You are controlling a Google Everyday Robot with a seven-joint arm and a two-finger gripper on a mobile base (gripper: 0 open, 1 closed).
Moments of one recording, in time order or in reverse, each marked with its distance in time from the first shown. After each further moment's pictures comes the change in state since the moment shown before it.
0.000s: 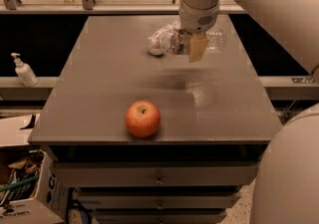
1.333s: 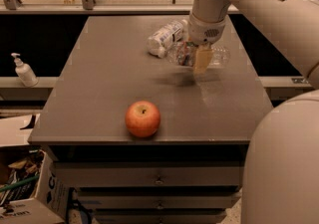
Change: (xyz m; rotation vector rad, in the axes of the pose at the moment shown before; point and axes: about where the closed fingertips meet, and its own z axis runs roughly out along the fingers) arm 0.016 0.016 0.041 -0.113 -0.088 0.085
